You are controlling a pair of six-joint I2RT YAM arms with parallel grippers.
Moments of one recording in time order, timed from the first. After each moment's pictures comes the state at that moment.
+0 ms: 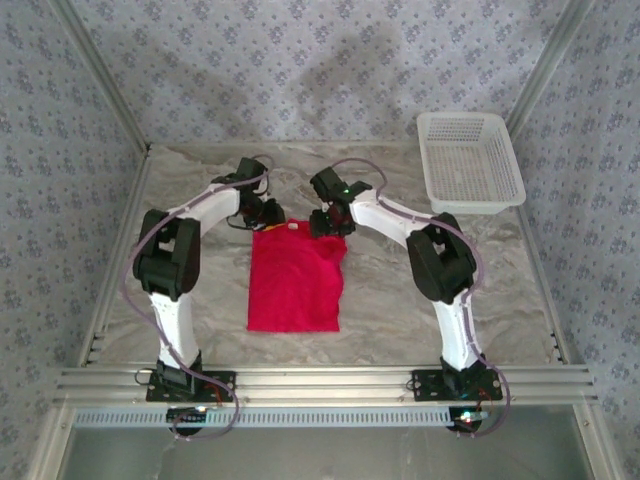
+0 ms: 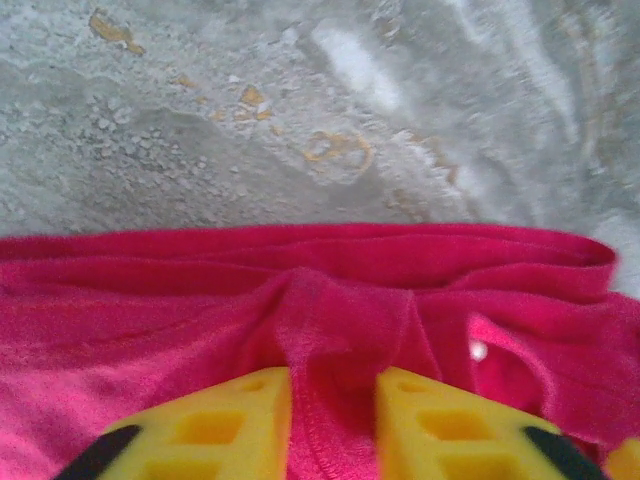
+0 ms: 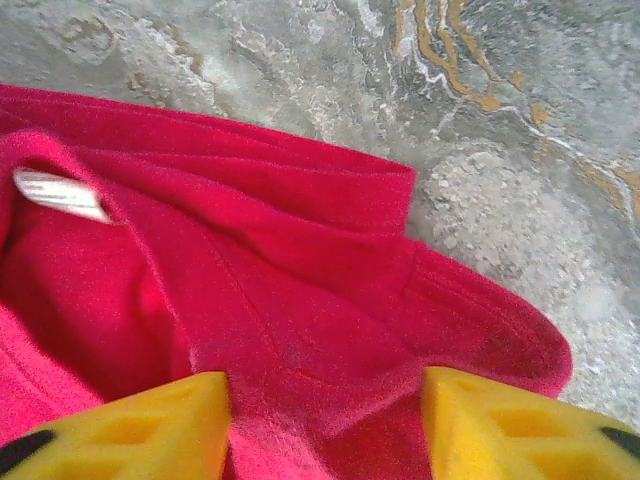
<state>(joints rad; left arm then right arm) -0.32 2.01 1.47 -0.65 0.28 -0.52 0.64 2.11 1.68 -0.73 -0.01 0.44</state>
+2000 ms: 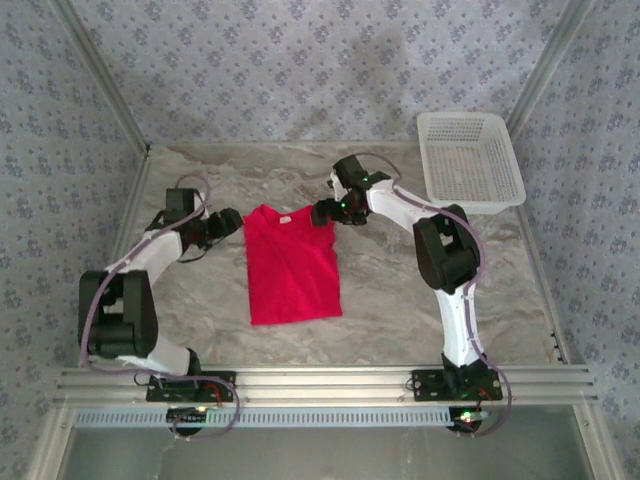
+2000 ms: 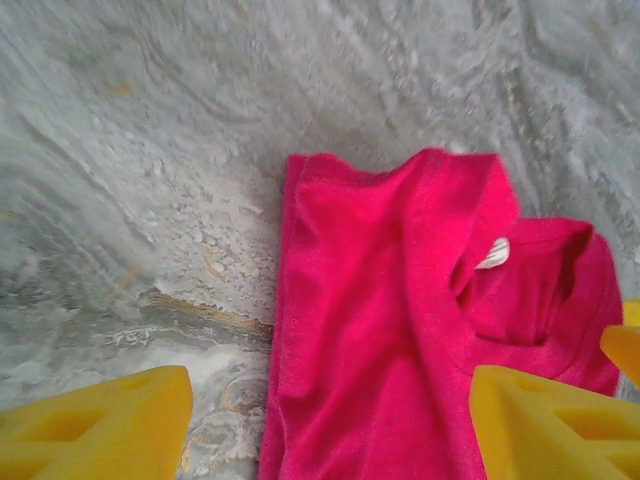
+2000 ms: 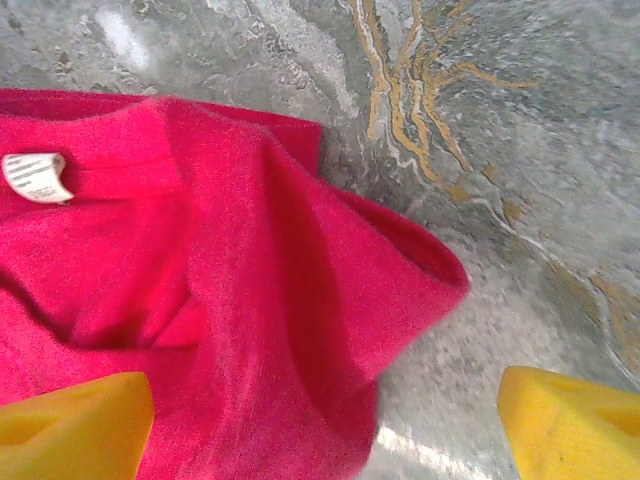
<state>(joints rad) -0.02 1.53 0.88 -0.28 0.41 -0.54 0.50 2.16 1.69 -0.65 -0.26 0.32</state>
